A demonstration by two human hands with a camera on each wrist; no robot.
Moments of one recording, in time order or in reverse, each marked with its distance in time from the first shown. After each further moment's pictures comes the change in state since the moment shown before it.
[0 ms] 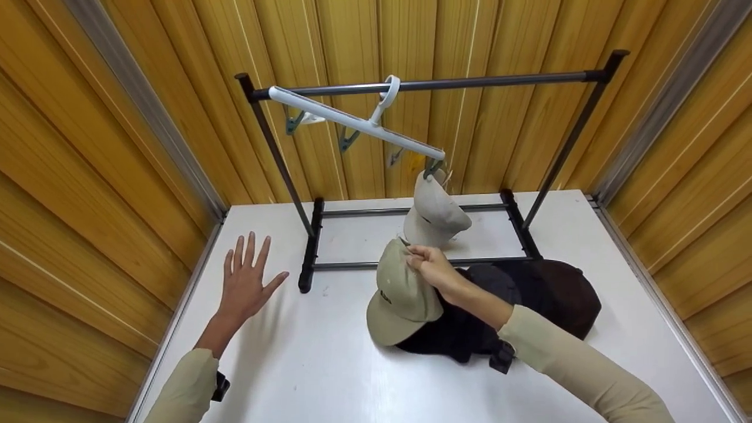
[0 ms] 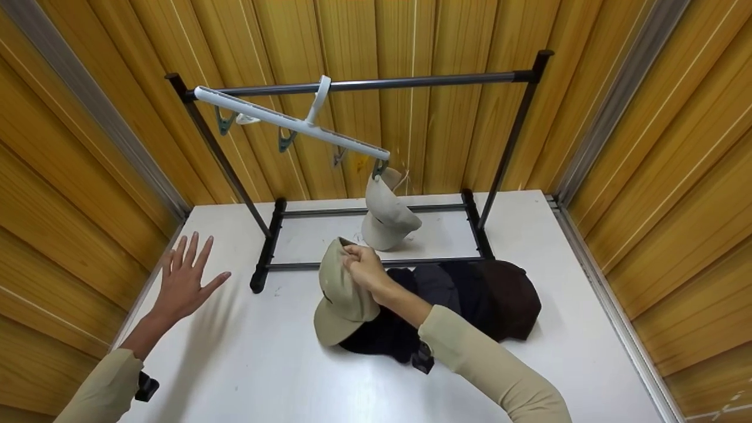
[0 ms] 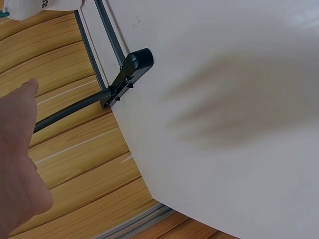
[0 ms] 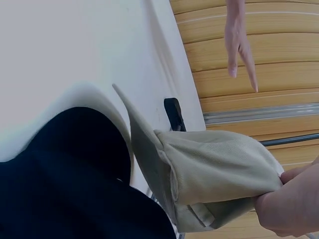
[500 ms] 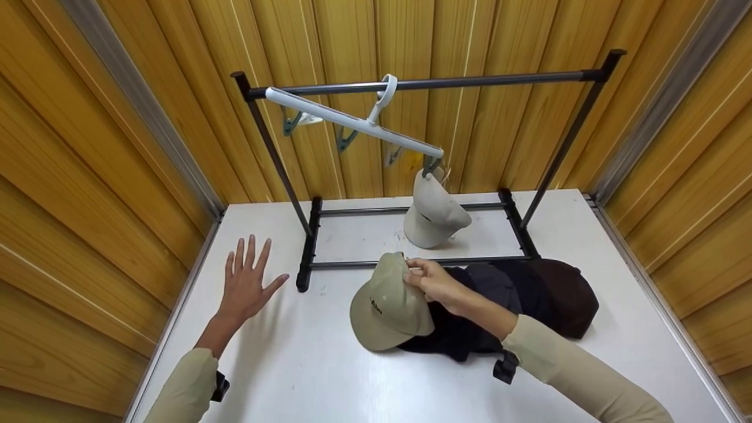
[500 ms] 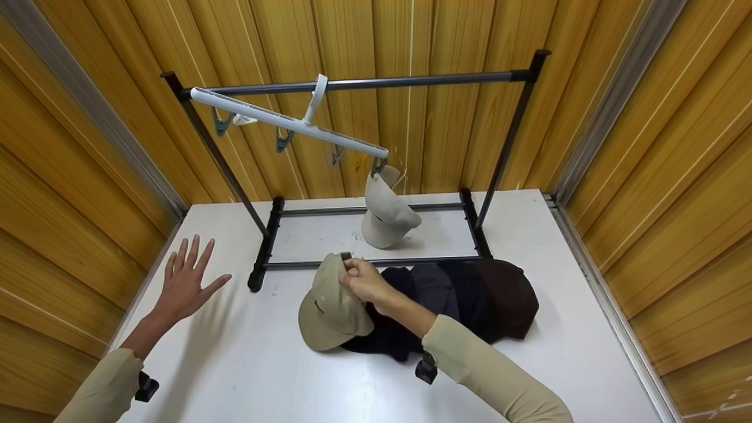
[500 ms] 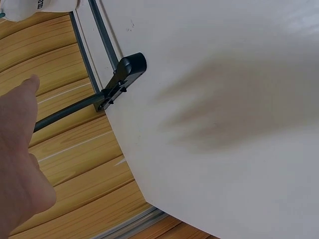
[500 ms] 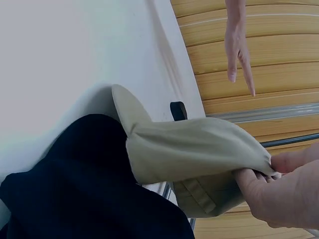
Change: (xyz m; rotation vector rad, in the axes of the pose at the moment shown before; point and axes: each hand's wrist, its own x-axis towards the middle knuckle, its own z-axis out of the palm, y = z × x) left_hand -0.003 0.003 0.004 -0.056 -0.075 -0.017; right_hand -0.016 0.017 -0.010 0.035 -0.193 0.112
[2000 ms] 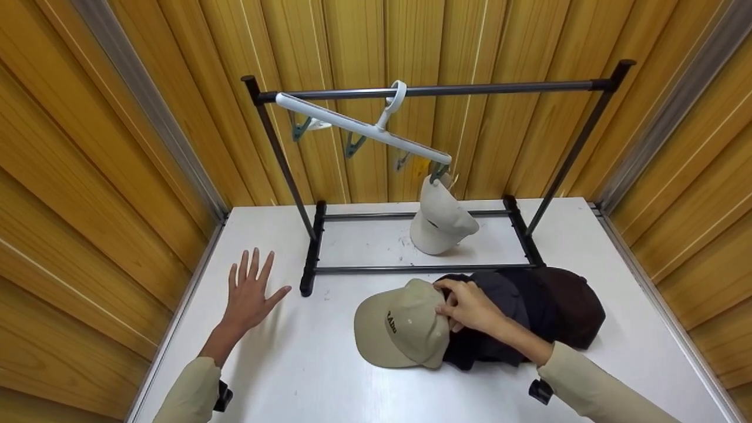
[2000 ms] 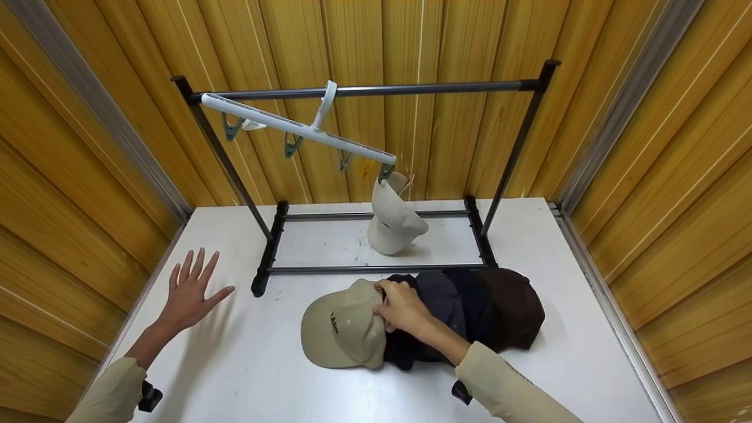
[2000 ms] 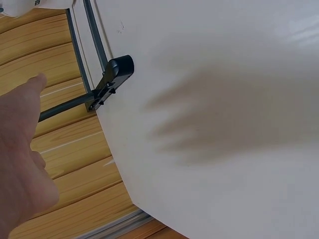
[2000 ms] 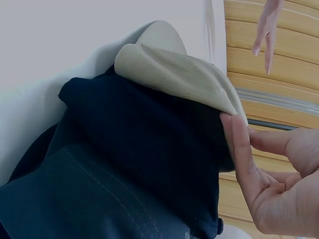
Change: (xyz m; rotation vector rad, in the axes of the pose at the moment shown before) left_hand -0.011 -0.009 0.014 -0.037 -0.021 -0.019; right_hand -0.030 0.030 -0.034 -0.561 0.072 -0.236
